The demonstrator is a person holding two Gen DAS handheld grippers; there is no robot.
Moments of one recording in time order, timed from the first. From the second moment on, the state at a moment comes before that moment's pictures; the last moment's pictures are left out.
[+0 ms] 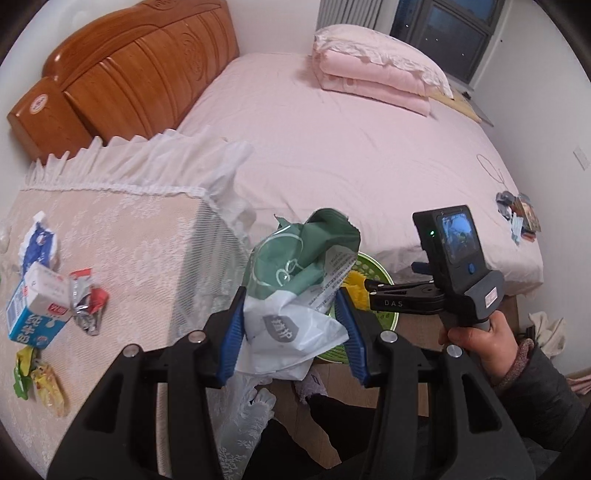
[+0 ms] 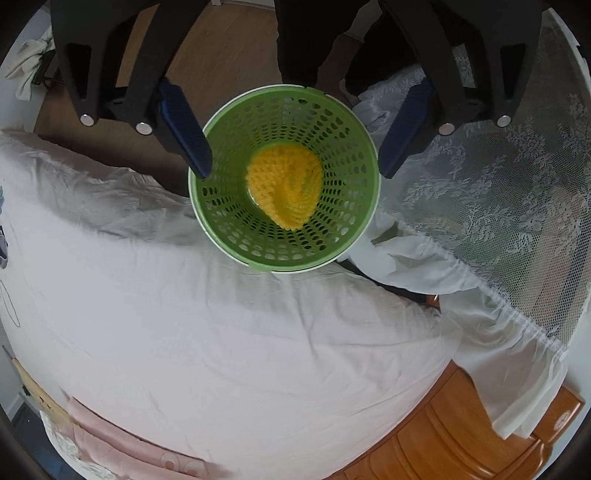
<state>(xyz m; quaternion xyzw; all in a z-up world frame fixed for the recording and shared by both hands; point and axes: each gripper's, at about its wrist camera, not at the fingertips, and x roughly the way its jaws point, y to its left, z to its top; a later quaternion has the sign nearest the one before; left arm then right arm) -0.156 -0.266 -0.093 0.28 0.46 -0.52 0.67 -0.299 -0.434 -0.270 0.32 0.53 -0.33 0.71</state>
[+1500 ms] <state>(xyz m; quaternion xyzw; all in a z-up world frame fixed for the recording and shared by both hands) -0.063 -0.160 -0.018 0.15 0.41 -0.32 0.84 -0.223 -0.369 -0.071 0.20 0.43 -0.22 0.85</state>
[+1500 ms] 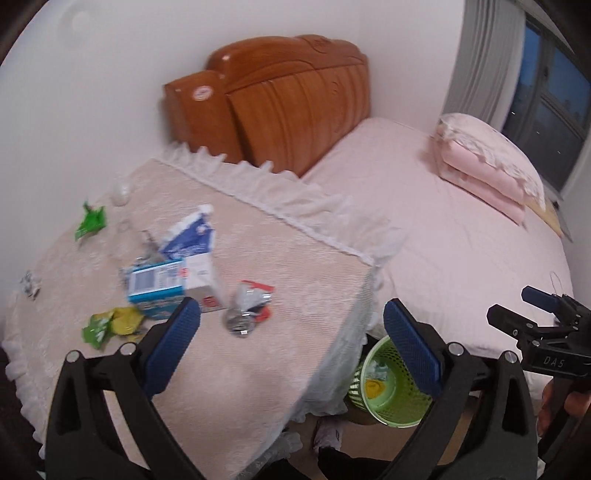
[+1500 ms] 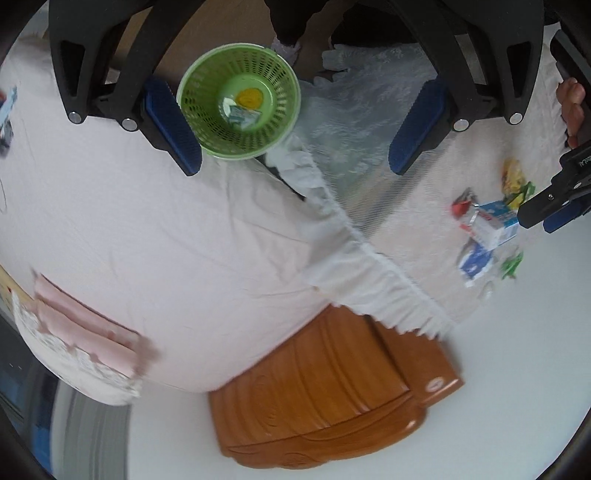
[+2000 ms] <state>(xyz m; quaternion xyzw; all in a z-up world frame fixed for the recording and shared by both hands) -0.028 0.009 -0.044 0.07 0.45 -0.14 0.88 -0.088 -0.240 -0.063 0.10 0.45 -0.05 0.89</state>
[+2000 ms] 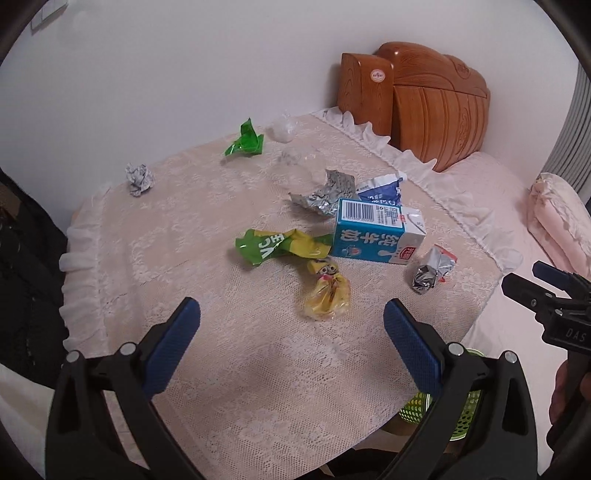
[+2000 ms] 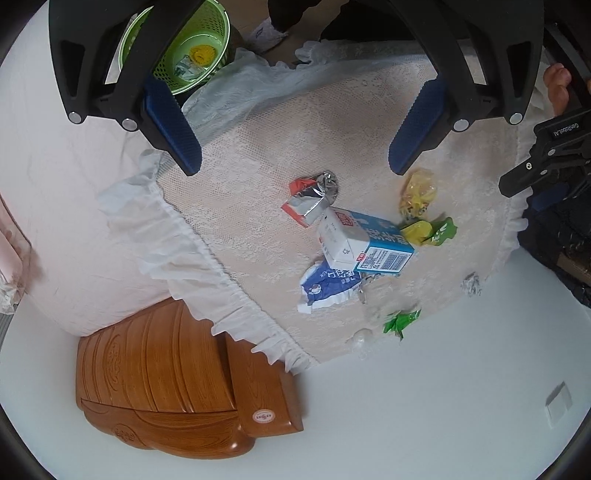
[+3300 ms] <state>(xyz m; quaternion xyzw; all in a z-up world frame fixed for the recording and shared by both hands) 0.007 -0.026 -0.112 0.11 0.51 -0.21 0.83 -0.004 -0.229 -0.152 0.09 0.51 -0.13 0.84</state>
